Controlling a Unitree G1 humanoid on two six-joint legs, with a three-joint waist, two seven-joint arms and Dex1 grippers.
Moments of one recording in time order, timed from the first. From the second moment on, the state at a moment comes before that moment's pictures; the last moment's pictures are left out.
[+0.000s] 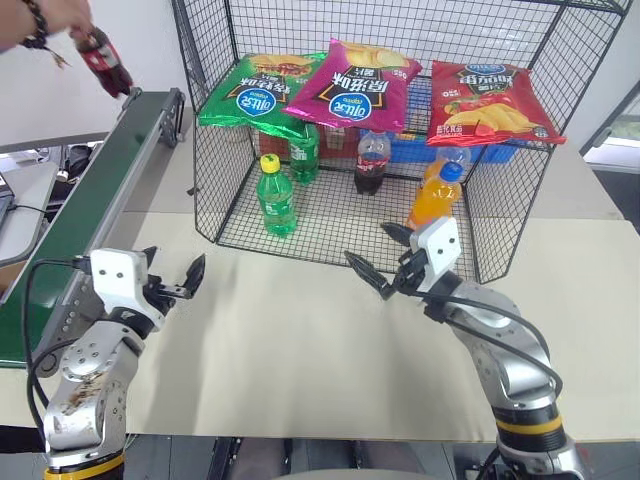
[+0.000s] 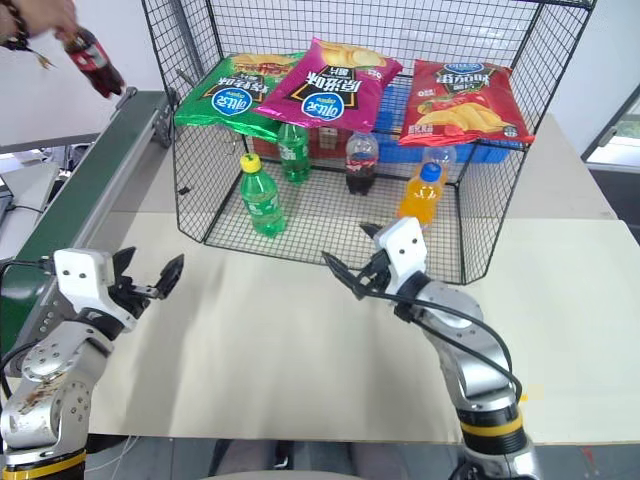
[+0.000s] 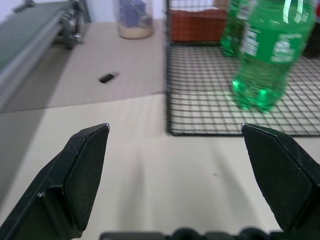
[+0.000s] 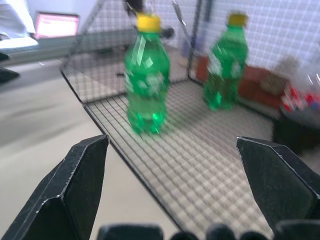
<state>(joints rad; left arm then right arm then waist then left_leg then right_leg) 0.06 0.43 0.39 -0.43 -0.40 0.48 -0.33 -0.26 -0.33 0.08 -0.42 0.26 0.45 0.53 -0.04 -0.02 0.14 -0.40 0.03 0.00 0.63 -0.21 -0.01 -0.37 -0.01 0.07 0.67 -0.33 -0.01</state>
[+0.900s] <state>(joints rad) 0.06 0.43 0.71 -0.47 -0.51 0.51 -0.16 -0.74 -0.34 0.08 -0.28 0.64 0.63 0.83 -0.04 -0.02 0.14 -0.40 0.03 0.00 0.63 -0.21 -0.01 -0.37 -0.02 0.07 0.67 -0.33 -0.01</state>
